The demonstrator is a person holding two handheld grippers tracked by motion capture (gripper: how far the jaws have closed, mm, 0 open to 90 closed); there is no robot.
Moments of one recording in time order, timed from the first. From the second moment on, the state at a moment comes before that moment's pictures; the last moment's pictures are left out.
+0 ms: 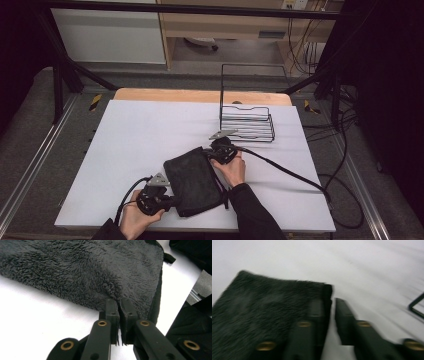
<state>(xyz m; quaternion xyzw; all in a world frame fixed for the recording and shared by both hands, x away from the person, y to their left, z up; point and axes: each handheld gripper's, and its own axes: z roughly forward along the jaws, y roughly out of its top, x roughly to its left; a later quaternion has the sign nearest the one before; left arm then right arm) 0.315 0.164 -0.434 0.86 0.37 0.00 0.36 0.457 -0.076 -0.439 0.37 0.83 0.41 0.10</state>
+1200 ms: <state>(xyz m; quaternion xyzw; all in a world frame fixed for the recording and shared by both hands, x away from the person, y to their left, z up) 0.322 0.167 -0.433 0.84 0.38 0.03 0.39 0.422 -0.122 -0.440 0.46 0.78 0.40 0.12</state>
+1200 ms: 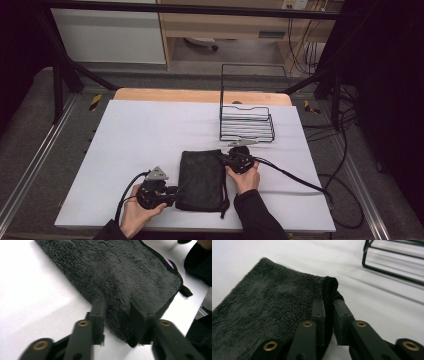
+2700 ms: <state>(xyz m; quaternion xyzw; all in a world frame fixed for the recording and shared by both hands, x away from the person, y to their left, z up) 0.320 0.184 -0.419 0.84 0.36 0.07 0.39 0.338 -0.152 -0.432 0.39 0.79 0.46 0.06</state>
